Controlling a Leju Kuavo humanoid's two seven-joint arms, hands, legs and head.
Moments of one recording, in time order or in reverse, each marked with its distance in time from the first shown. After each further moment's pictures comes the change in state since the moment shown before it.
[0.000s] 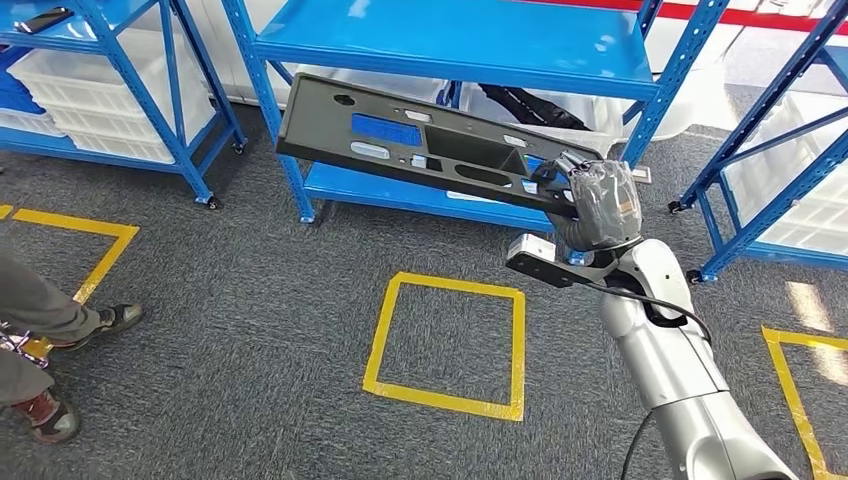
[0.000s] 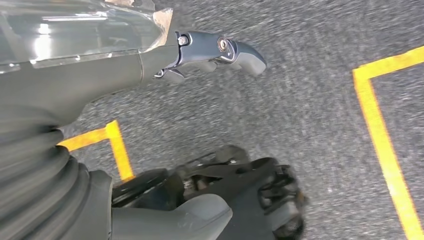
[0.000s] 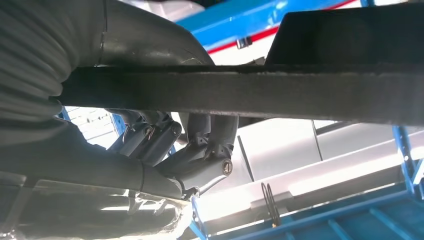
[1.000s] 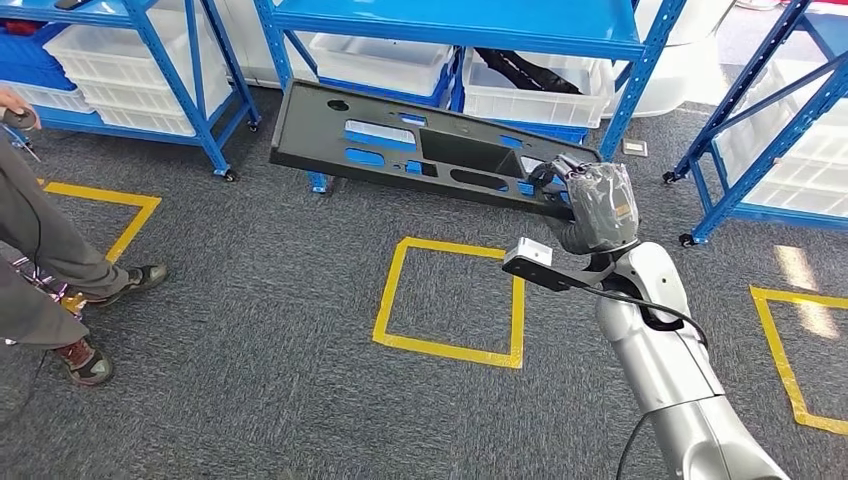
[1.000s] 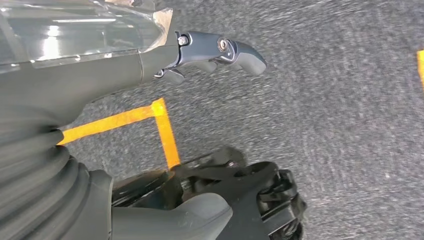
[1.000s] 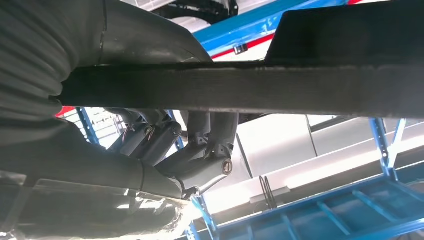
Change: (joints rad) left arm -0.001 -0.002 0.020 0.000 0.019 0.002 -0.003; right arm 0.010 0.014 -0.007 -0.018 0.008 0.001 -0.001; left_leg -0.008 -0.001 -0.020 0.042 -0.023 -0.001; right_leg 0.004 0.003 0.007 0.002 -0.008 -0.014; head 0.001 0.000
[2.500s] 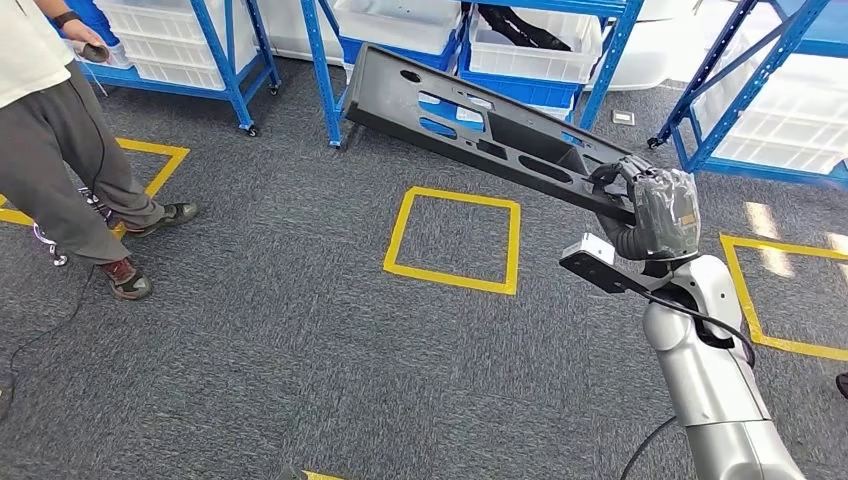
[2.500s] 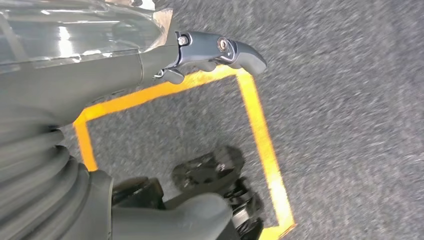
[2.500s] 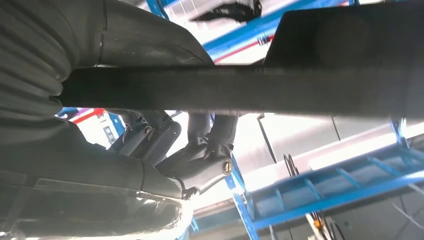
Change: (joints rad) left arm -0.014 -0.007 0.013 -0.002 -0.034 -0.024 0.005; right arm 0.076 -0.090 -0.142 -0.084 -0.070 0.039 -0.006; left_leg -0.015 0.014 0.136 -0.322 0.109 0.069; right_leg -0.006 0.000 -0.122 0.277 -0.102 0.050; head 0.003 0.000
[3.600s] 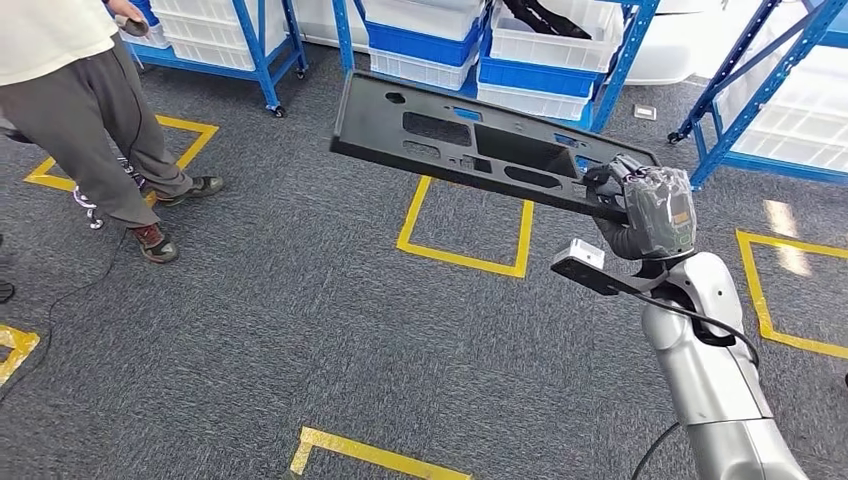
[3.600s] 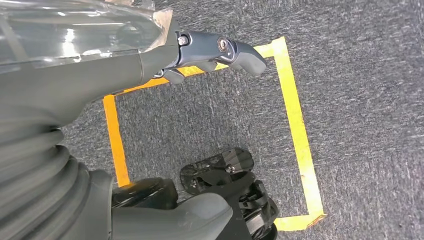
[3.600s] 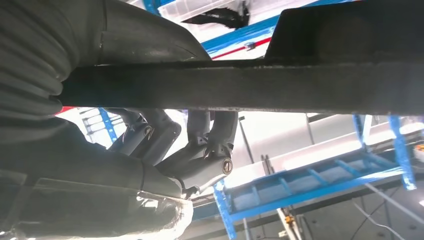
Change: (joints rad) left arm 0.013 -0.004 0.002 0.000 -0.010 0.012 -0.004; right arm -0.001 -0.007 0.009 -0.022 0.077 -0.006 -0.003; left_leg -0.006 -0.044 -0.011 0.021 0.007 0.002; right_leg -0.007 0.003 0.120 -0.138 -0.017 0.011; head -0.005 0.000
